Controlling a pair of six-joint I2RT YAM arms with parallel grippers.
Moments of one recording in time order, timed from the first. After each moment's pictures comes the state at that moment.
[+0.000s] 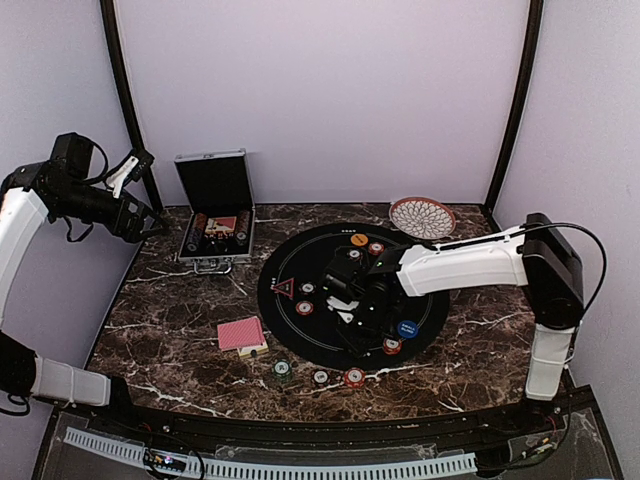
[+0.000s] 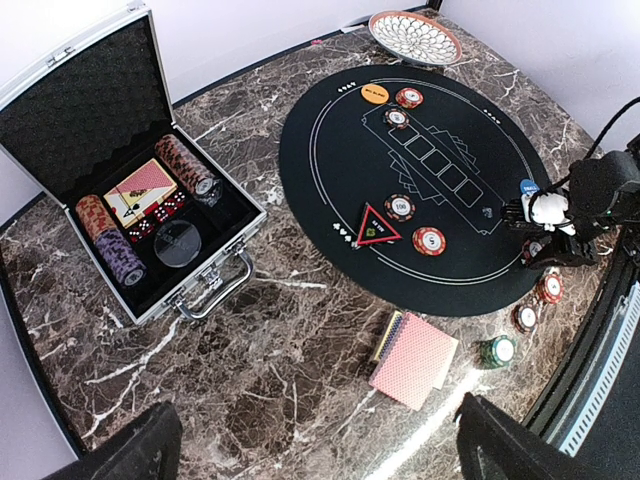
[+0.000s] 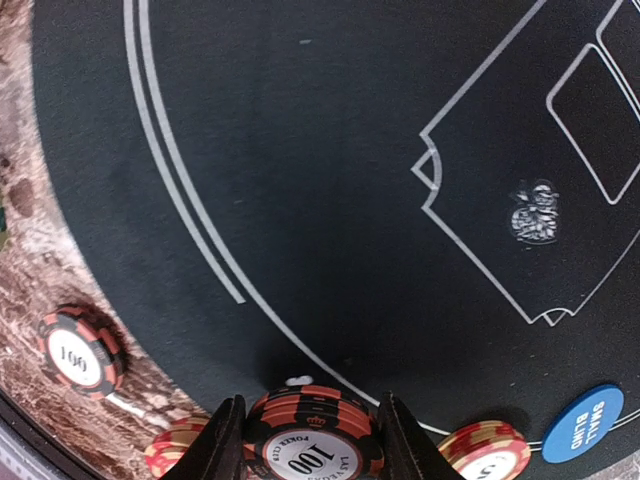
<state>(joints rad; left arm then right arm) 0.04 1.19 1.44 -1.15 0.58 0.48 1.06 1.92 1.35 -0.82 0.00 0.31</state>
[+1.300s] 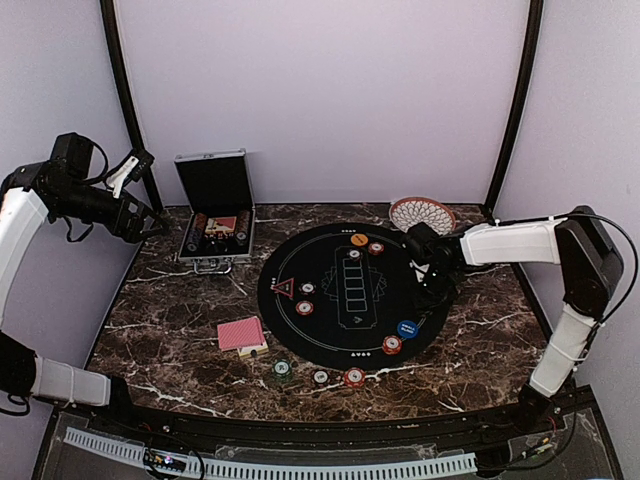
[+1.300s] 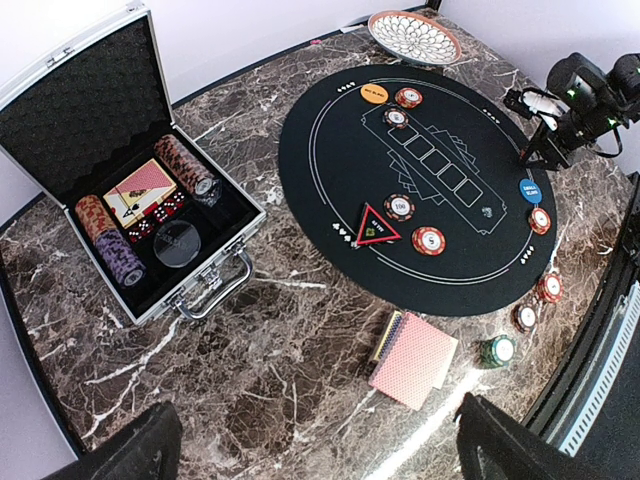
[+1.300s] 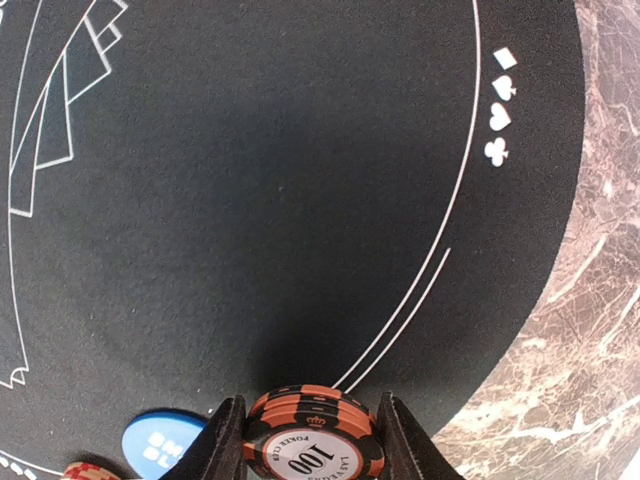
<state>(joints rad) 0.04 1.19 1.44 -1.15 0.59 0.48 0.61 1.74 1.10 -0.73 0.18 0.40</state>
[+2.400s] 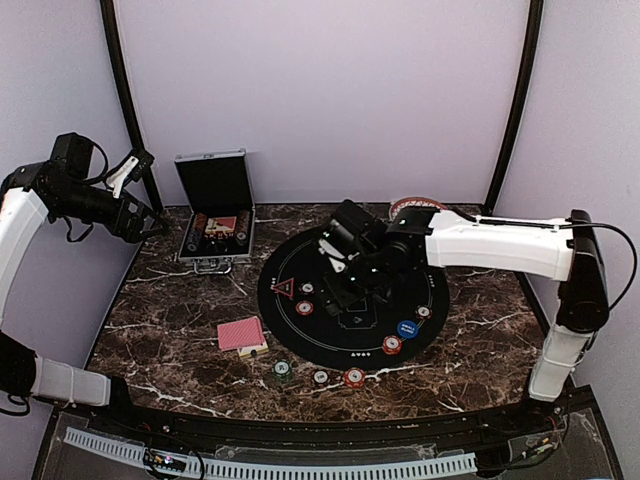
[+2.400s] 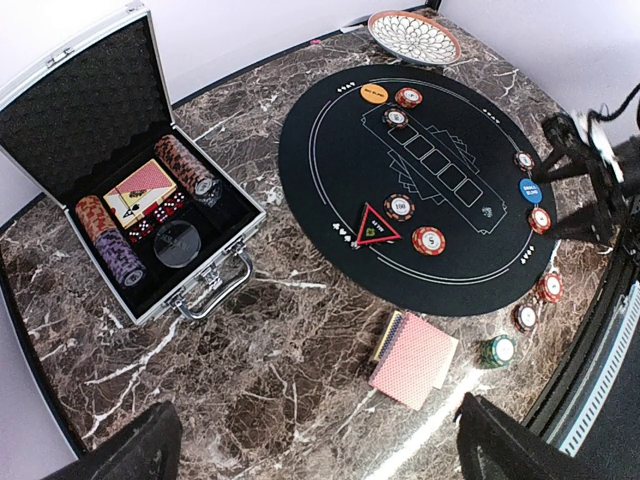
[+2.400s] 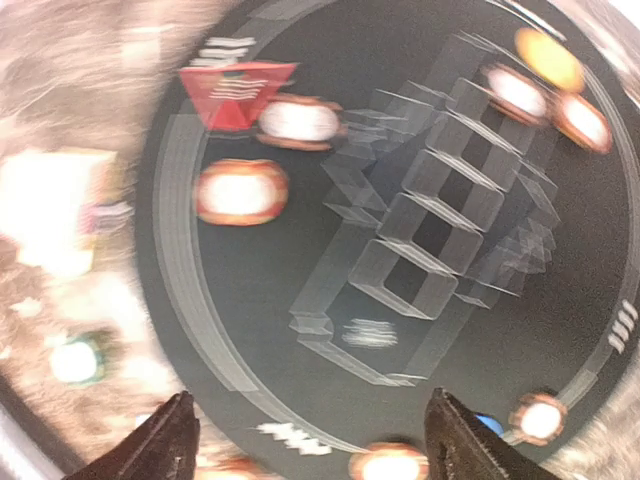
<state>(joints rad) 0.04 1.19 1.44 -1.15 0.59 0.48 1.01 1.77 1.48 -0.78 0.16 0.36</state>
